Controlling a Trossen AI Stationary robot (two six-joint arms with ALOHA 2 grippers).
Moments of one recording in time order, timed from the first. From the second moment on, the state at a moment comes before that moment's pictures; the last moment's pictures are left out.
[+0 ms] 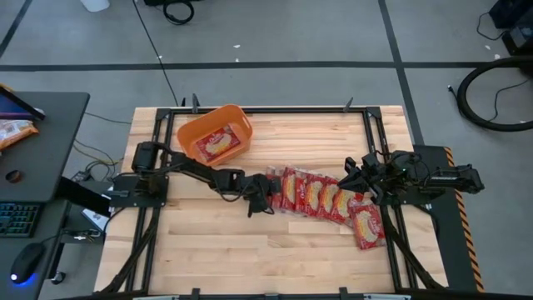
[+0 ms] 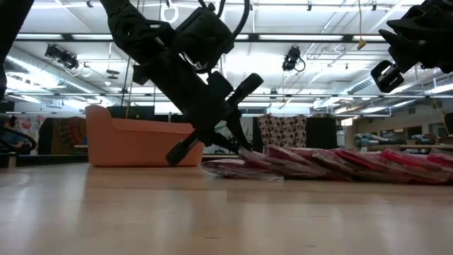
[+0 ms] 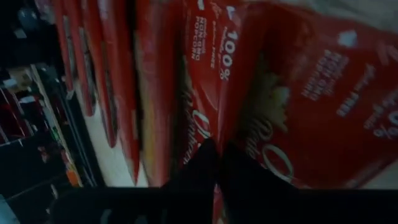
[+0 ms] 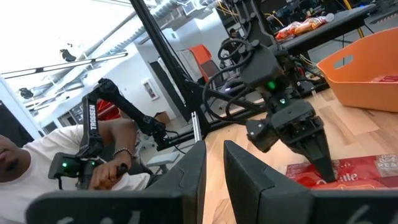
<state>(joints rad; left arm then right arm) -0.08 1.95 1.00 0.22 -0.22 1.51 -0.06 0.01 0.01 0.14 -0.36 0.52</state>
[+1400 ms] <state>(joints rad) -0.02 1.43 1.18 -0.71 -0.73 -0.17 -0.06 0.03 0.01 0.18 -0.36 0.52</state>
